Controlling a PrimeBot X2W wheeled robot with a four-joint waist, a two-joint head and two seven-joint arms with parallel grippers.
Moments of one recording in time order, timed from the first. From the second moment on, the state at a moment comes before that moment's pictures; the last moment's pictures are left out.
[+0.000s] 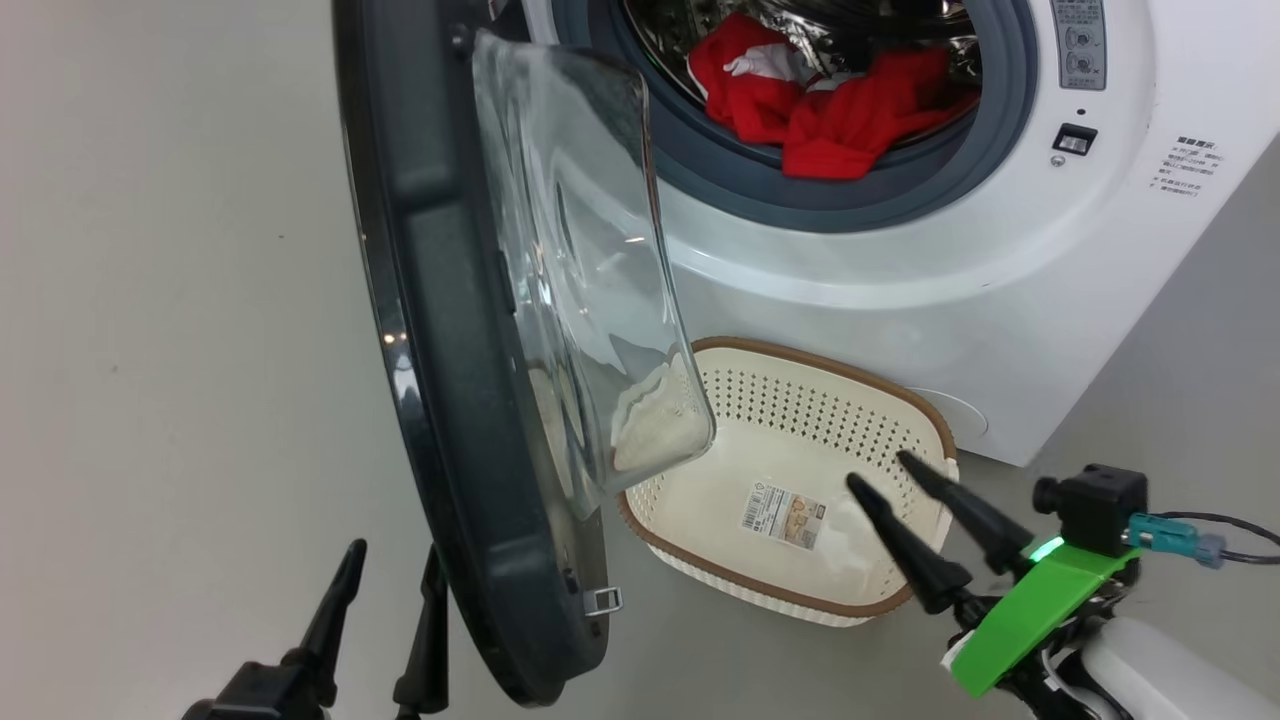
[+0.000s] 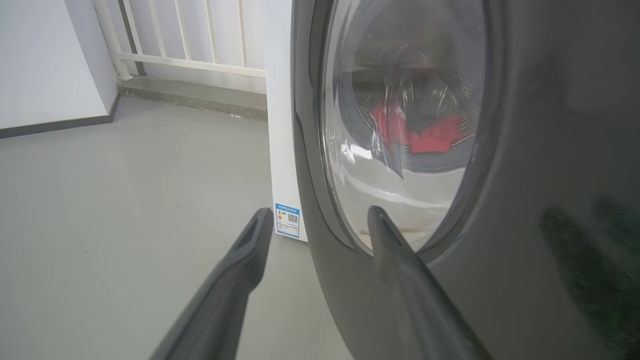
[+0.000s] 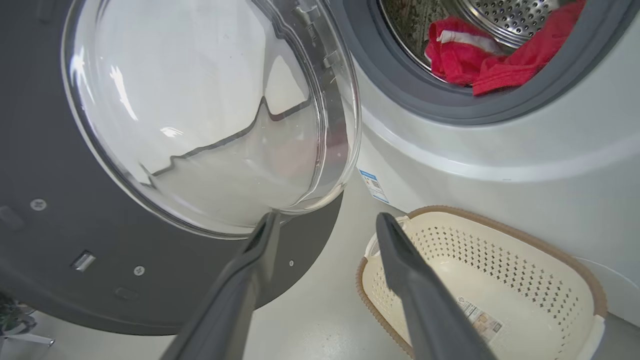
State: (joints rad) left arm -0.01 0.04 -0.10 0.14 -0.24 -0.03 -0.25; right arm -0.35 -0.46 0.73 0.29 1.05 0.12 -0.26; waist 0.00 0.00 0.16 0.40
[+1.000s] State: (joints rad) left arm -0.01 0.04 -0.10 0.14 -0.24 -0.03 -0.25; right arm -0.02 -0.15 0.07 0.20 0.32 0.12 -0.26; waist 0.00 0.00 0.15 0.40
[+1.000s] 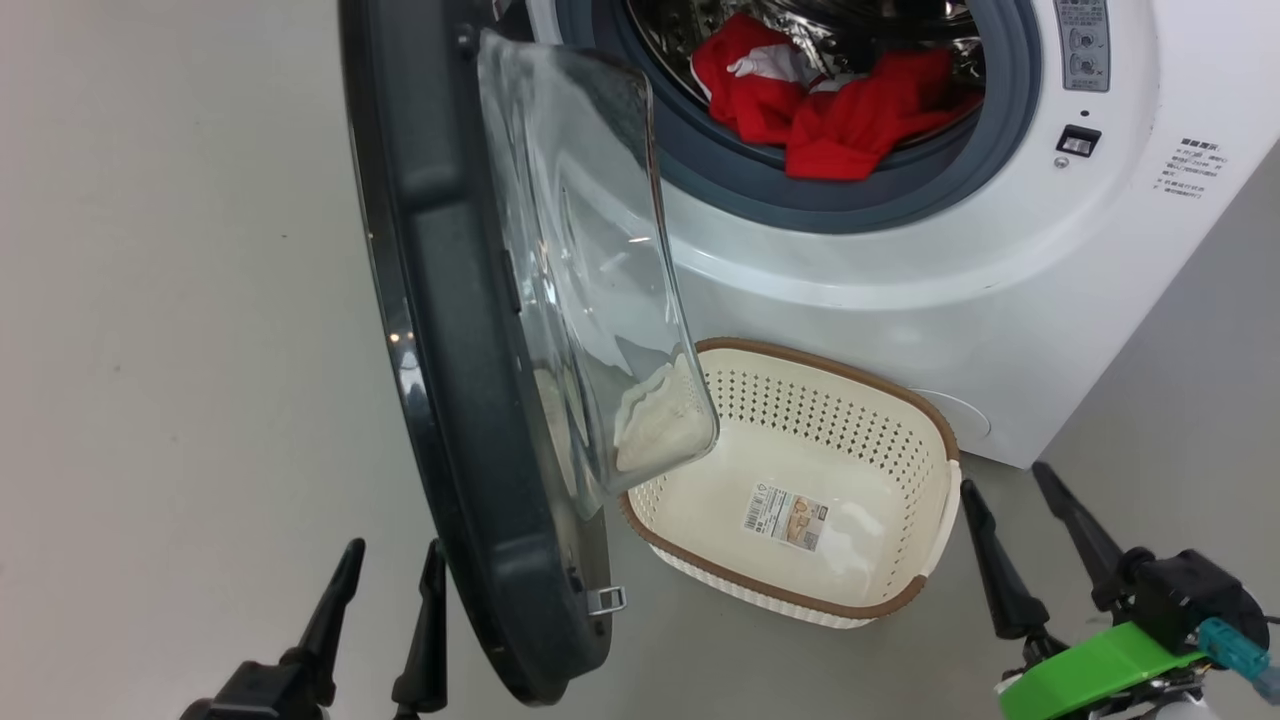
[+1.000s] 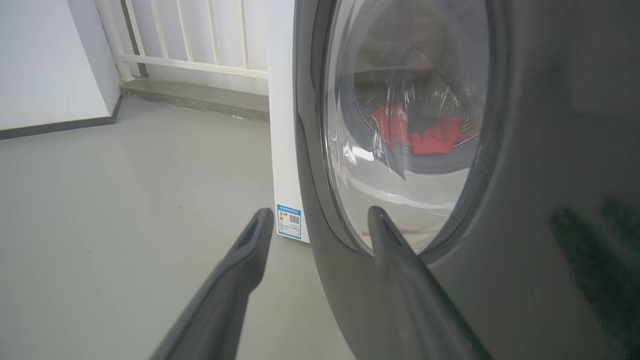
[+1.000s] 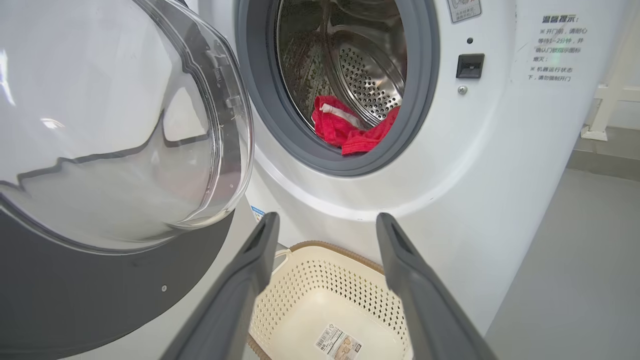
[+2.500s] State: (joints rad) left arm -0.01 0.04 -0.32 -0.38 -0.20 -0.03 -0.26; right arm -0.01 -0.13 0.05 0.18 0.30 0.12 -0.26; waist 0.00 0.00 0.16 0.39
